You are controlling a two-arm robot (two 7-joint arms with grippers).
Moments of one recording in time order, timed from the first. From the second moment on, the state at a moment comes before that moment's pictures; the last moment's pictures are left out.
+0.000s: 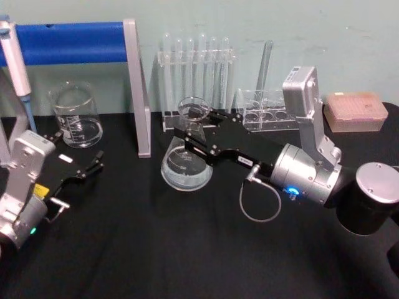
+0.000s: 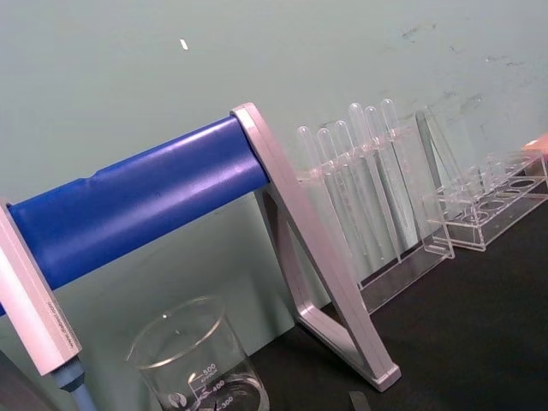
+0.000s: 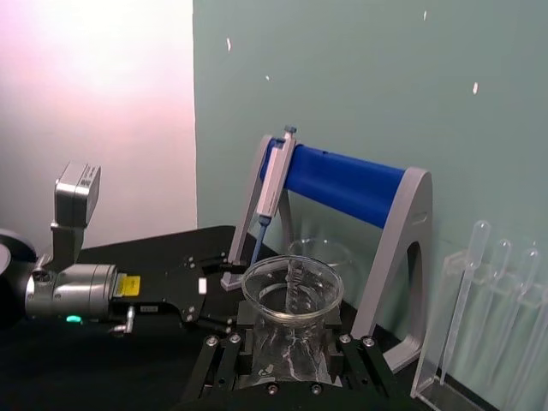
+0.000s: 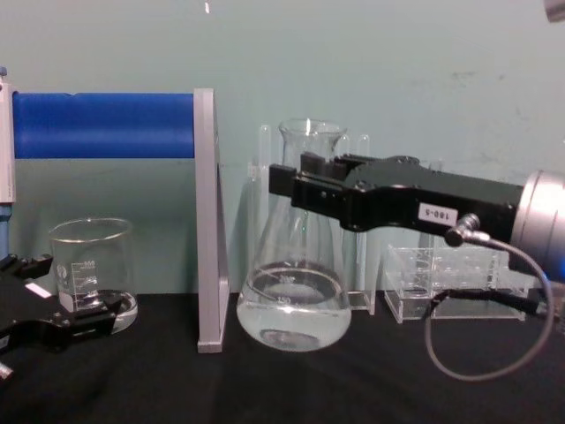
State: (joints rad) left arm -0.20 0.60 0.45 -1.41 -0.25 -0.12 0.03; right arm 0.37 0.39 -0.51 -1.53 0.47 0.00 0.55
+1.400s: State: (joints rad) left arm -0.20 0.60 0.45 -1.41 -0.25 -0.12 0.03; right arm 0.40 0.42 -0.58 -1.35 0.46 -0.07 0.69
